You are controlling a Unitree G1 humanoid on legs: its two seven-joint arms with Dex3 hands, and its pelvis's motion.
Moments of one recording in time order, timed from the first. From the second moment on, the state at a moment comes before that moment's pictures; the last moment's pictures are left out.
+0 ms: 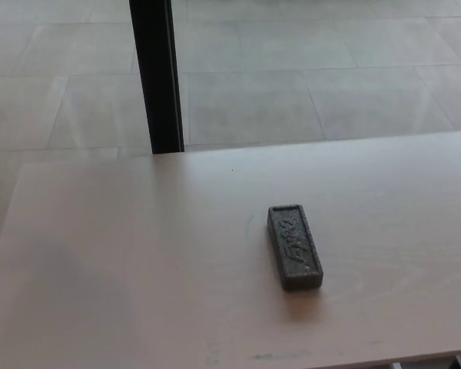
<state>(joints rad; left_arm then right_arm) -0.11 0.44 0.44 0.84 -0.08 0.05 0.05 0.08 -0.39 -0.60 0.70 0.15 0.03 0.01</state>
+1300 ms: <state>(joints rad) -0.16 0.46 0.60 0.82 -0.17 0.07 0.14 -0.94 -0.58 -0.49 0.57 0.27 0.19 -0.19</state>
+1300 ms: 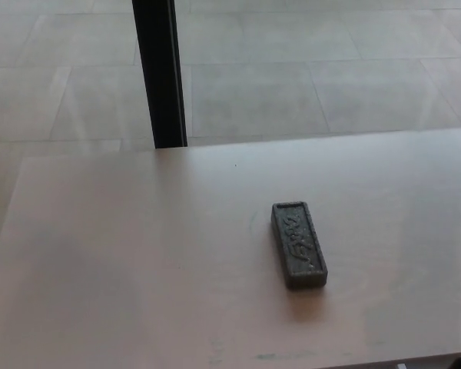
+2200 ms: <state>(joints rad) -0.16 0.46 0.57 0.82 -0.18 0.07 0.16 -0.67 -0.23 0.09 0.41 0.14 0.20 0.03</state>
